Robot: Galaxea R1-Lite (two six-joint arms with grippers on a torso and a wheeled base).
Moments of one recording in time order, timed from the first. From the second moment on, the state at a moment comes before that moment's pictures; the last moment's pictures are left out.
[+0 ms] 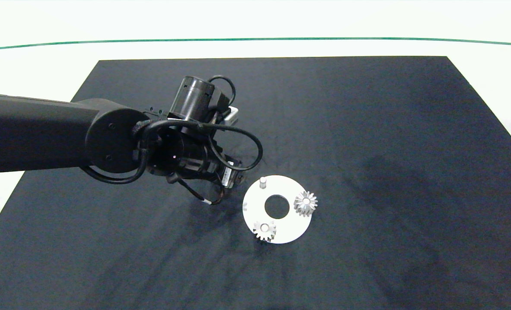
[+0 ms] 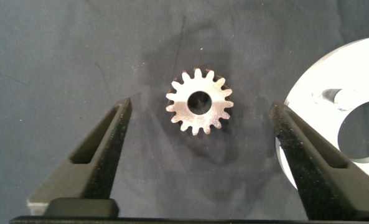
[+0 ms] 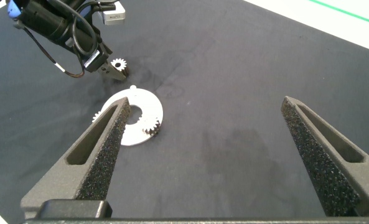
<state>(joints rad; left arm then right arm) -0.61 1.86 -1.48 0.30 0.26 0.02 0.82 0.87 -0.86 -0.05 -0.29 -0.28</state>
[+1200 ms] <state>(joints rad) -0.63 1.90 -1.47 0.23 0.26 0.03 0.82 0.88 -0.85 -0.05 -0.29 -0.28</state>
